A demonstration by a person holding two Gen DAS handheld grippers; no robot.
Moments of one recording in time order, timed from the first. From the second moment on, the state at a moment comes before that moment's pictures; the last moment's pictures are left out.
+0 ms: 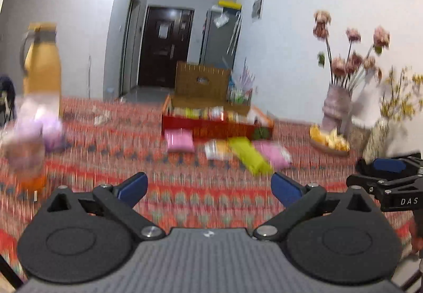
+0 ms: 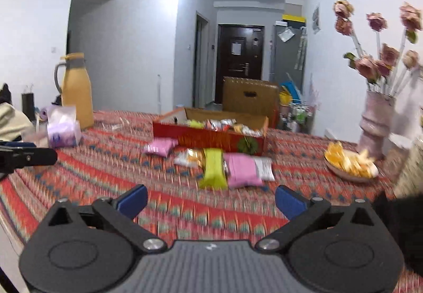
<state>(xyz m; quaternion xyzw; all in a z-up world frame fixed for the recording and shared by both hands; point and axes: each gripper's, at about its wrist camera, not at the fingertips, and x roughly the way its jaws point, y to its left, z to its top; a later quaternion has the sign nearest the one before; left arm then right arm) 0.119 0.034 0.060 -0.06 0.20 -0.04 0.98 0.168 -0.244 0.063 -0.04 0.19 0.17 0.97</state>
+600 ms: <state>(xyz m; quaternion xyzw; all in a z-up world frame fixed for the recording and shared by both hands) 0.119 0.045 0.025 -0.06 0.28 0.01 0.96 0.156 -0.257 0.005 -0.02 0.28 0.14 0.95</state>
